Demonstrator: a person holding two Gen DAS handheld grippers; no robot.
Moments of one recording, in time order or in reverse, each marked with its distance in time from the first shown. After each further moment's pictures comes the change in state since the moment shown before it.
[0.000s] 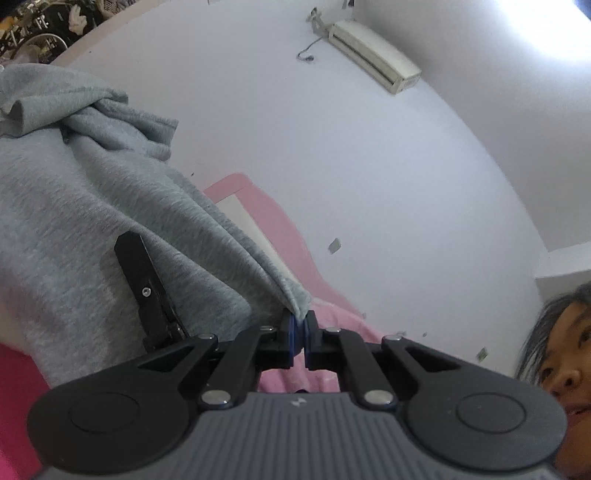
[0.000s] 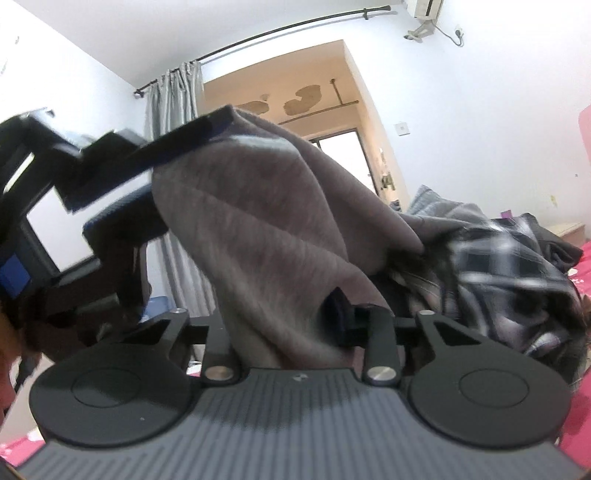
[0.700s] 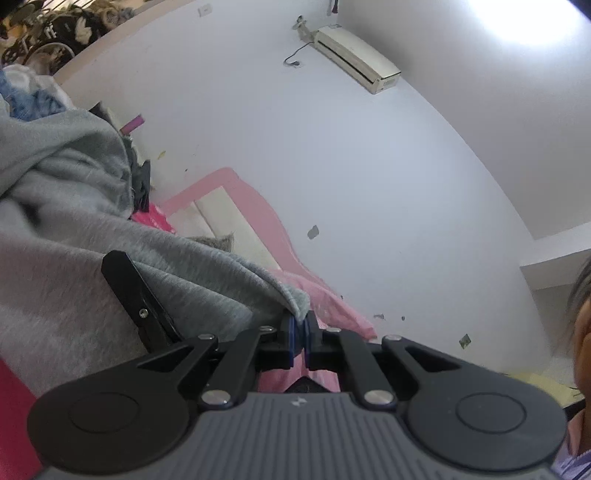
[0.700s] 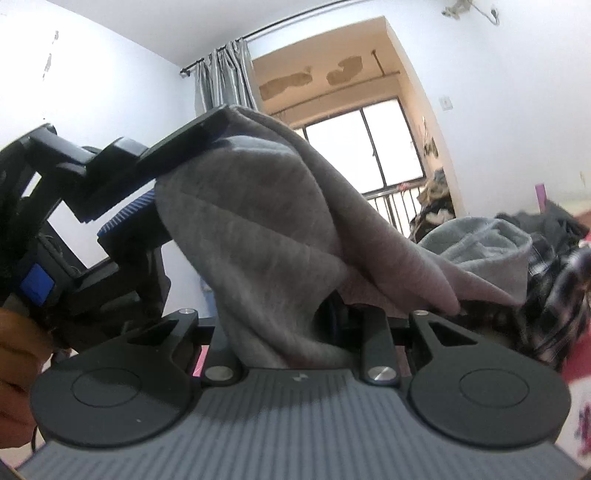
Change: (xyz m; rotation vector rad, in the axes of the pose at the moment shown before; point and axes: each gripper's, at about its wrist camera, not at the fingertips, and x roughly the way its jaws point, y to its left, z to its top) left arm -0.093 -0.149 -0.113 0.017 -0.010 0.041; right arm -0.145 0.116 0.039 0.029 0.155 0.130
